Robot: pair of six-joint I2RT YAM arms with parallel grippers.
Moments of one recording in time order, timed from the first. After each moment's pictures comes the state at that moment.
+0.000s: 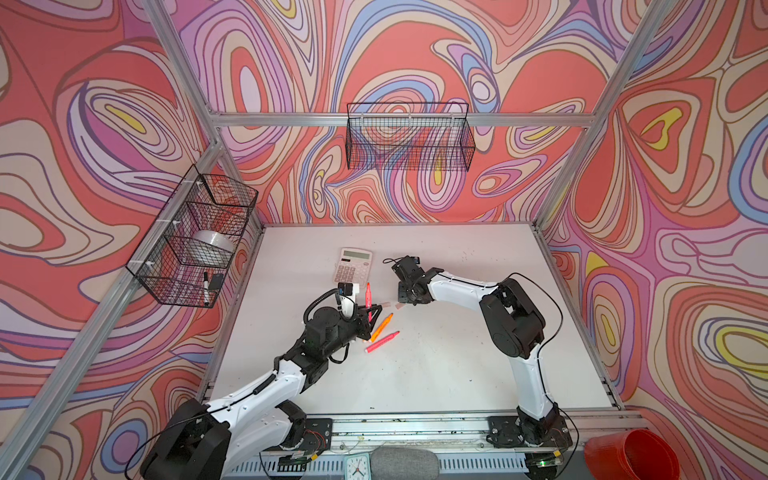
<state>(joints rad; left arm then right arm) -0.56 1.03 0.35 0.44 0.20 -0.55 0.67 2.16 1.55 -0.51 0.22 0.66</state>
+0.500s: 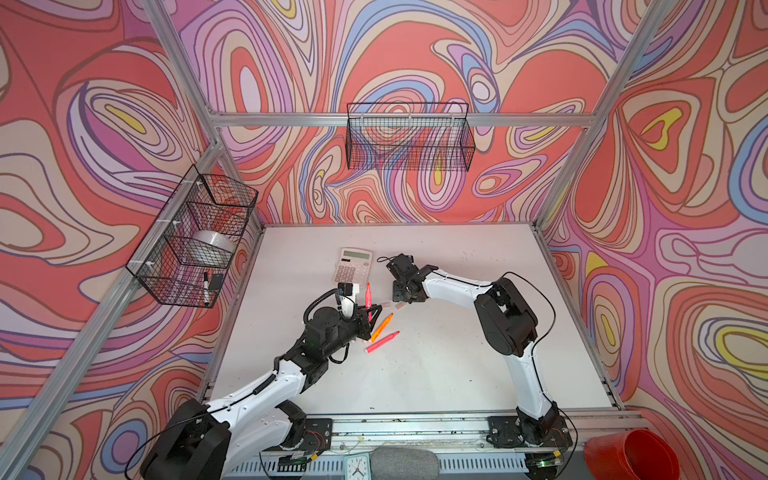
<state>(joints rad) -0.56 1.03 0.35 0.44 0.20 -0.55 0.69 2.18 1.61 -0.57 0.20 0.64</state>
